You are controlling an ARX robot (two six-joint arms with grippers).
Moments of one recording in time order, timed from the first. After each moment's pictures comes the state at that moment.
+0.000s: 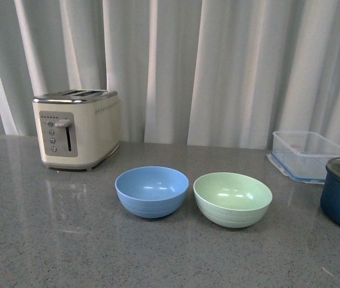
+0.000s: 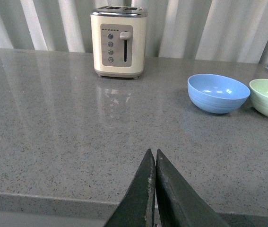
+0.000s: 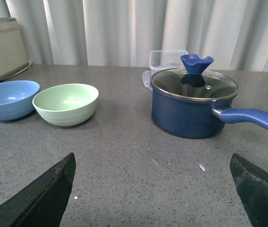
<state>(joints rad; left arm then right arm) 0.00 0.00 0.02 0.00 0.00 -0.01 0.00 0.00 0.01 0.00 0.00 0.00</state>
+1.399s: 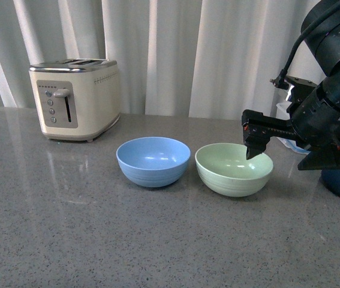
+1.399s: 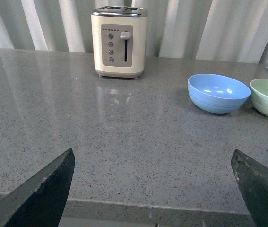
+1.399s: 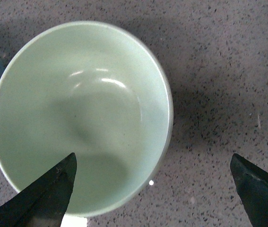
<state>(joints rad) 0.00 0.00 0.02 0.00 0.00 0.00 0.18 1.94 1.49 -0.44 -0.04 0.28</state>
